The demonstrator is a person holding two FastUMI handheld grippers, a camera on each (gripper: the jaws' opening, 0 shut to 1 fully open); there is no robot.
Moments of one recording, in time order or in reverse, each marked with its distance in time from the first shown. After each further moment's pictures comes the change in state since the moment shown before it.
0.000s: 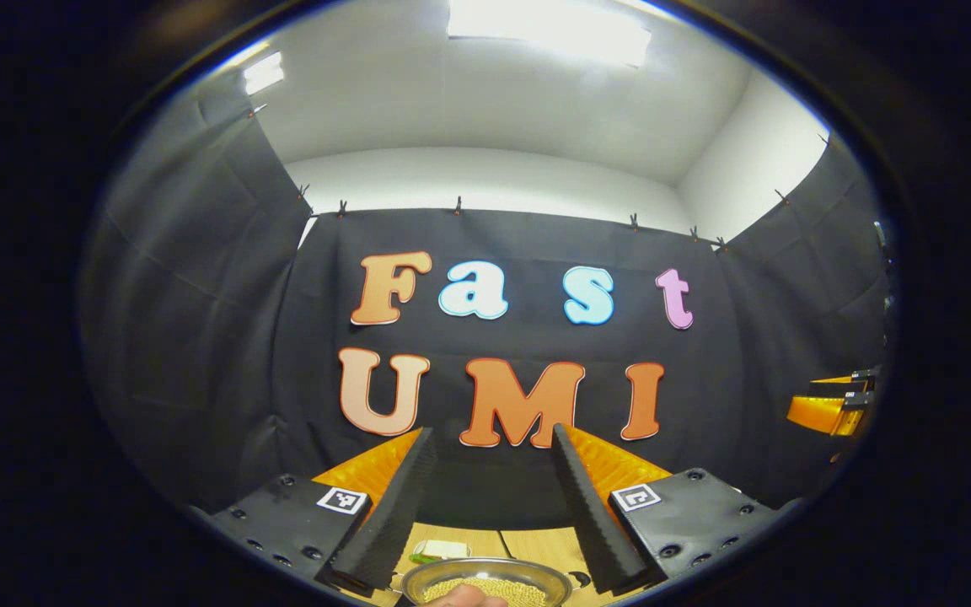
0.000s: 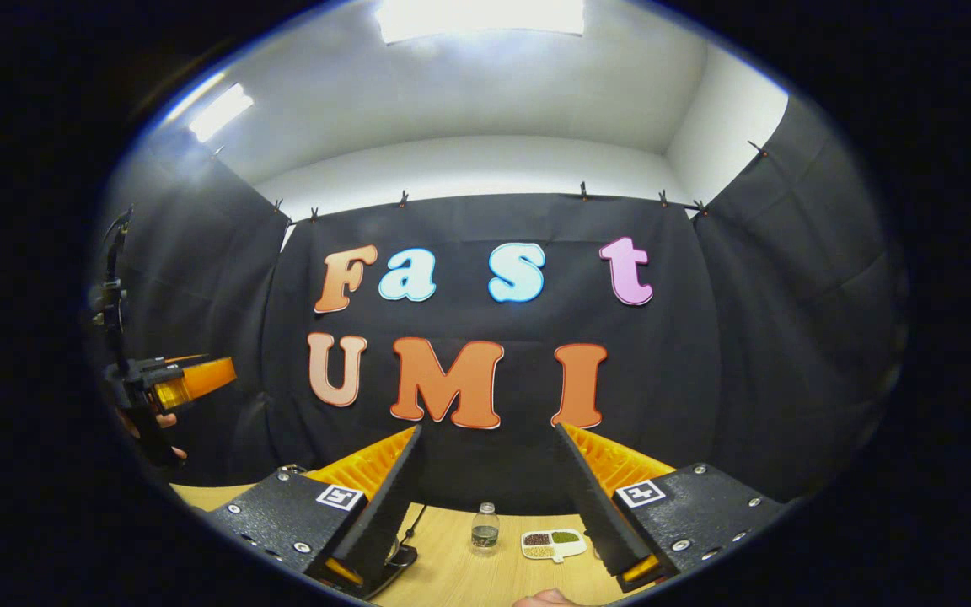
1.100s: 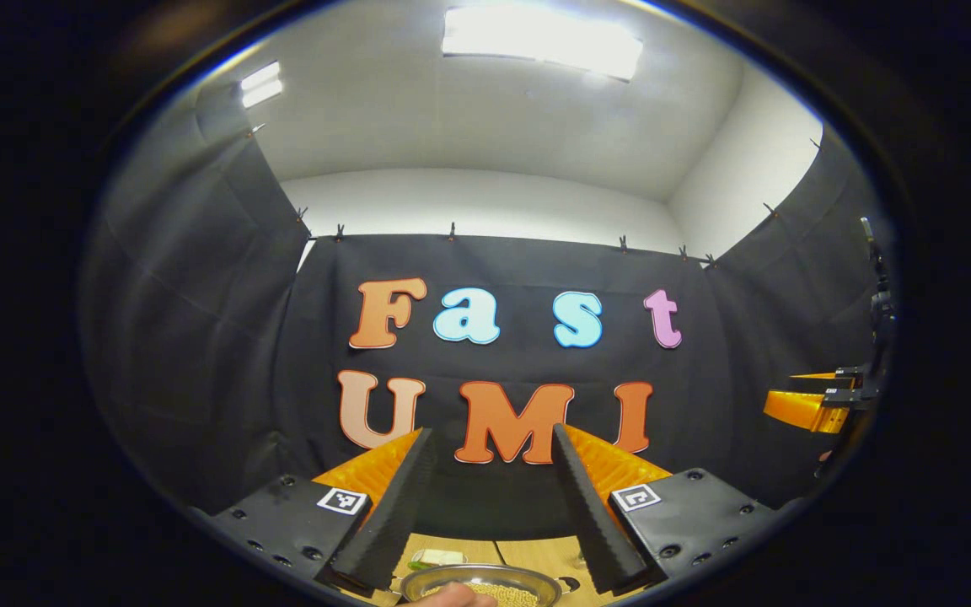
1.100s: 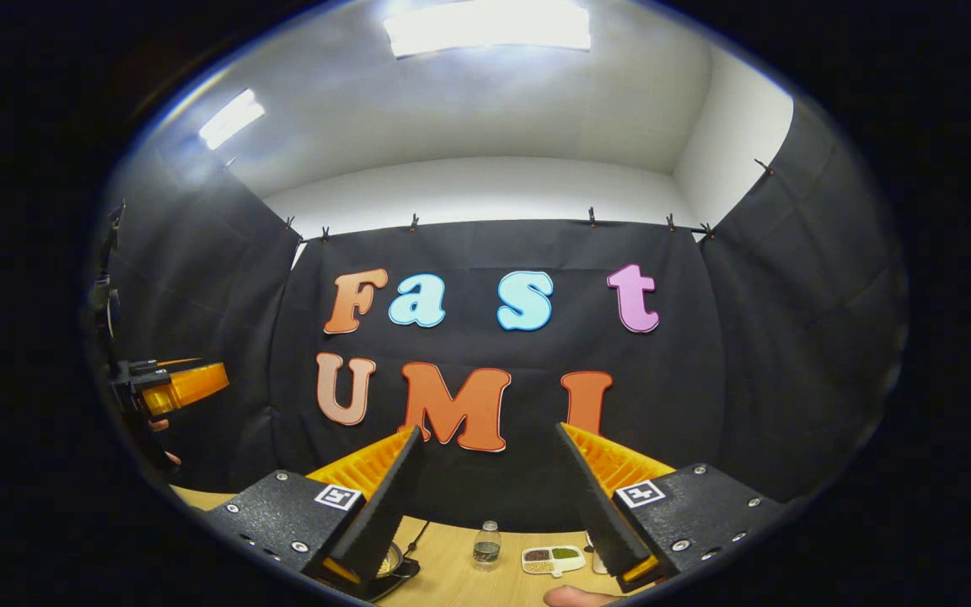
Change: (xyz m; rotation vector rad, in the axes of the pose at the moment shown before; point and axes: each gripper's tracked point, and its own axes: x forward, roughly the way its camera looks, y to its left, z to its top) left arm -0.034 -0.004 0.039 -0.008 -0.086 -0.003; right arm -0.012 0.010 0.037 -0.018 -0.075 0.041
